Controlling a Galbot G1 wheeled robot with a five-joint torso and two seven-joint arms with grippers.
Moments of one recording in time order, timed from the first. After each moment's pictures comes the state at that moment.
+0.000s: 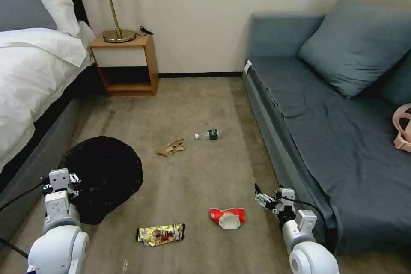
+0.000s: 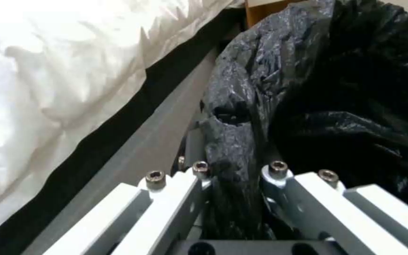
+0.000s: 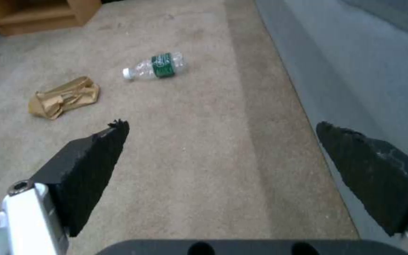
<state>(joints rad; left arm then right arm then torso) 1.49 -1.35 -0.80 -2.08 -0.09 0.39 -0.31 -1.53 1.37 0.48 1.92 0.30 -0.22 0.05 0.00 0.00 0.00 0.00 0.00</state>
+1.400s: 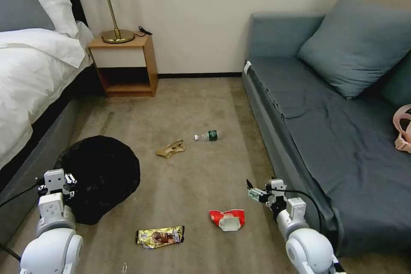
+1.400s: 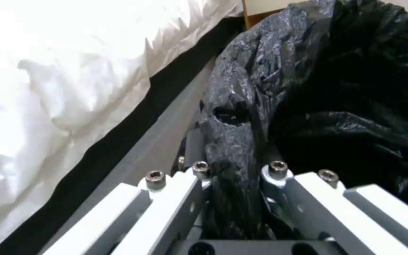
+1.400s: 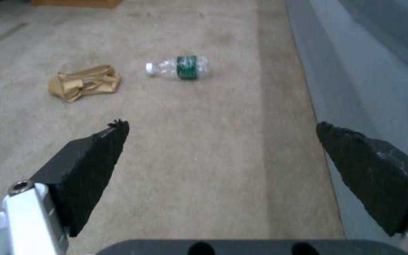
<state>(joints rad) 1.52 -1.32 -0.82 -2.10 -0.10 0.36 -0.31 -1.41 1.21 0.38 1.93 0.31 -0.32 0.06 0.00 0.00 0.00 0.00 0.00</state>
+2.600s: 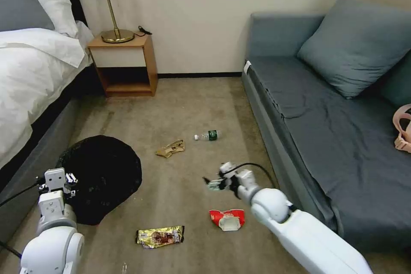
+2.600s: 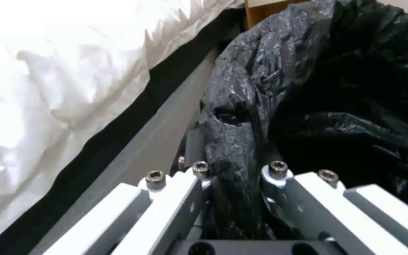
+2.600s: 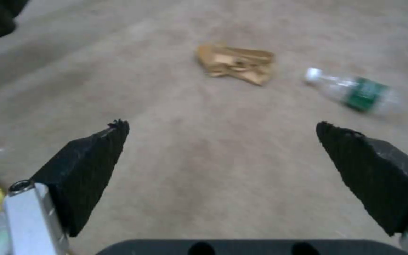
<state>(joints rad) 1.51 -1.32 -0.82 -2.12 -0.13 0.42 -0.32 -0.79 1.11 -0.31 1.60 0.44 -0.38 -0.01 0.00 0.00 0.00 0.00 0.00</state>
